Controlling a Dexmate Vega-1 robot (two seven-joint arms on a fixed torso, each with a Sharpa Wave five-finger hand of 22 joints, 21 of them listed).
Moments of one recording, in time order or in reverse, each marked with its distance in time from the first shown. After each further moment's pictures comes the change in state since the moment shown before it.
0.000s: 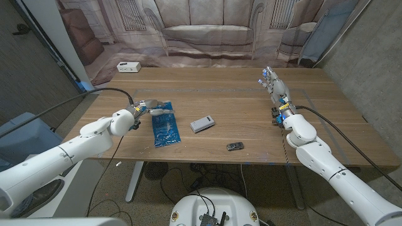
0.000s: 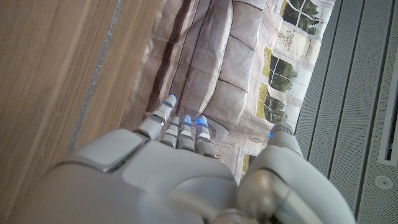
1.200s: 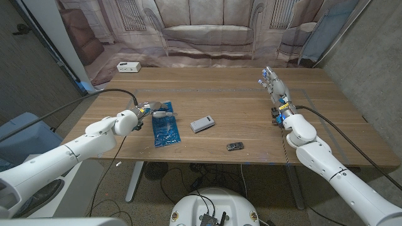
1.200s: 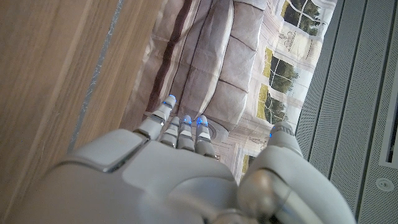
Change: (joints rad) left arm -0.042 -0.027 0.051 0.040 0.040 -0.017 -0.027; left_hand -0.005 0.005 0.000 0.000 0.000 0.005 0.004 0.005 0.000 0.008 -0.008 0.004 -0.001 -0.003 -0.003 0.005 0.000 0.004 -0.004 0.000 0.000; right arm -0.001 -0.004 0.000 -0.016 -0.005 -0.019 -0.009; right_hand 0.000 0.000 -0.004 -0.004 0.000 0.003 0.004 0.000 0.000 0.000 0.000 -0.005 0.000 0.000 0.000 0.000 0.000 -0.004 0.004 -0.004 0.000
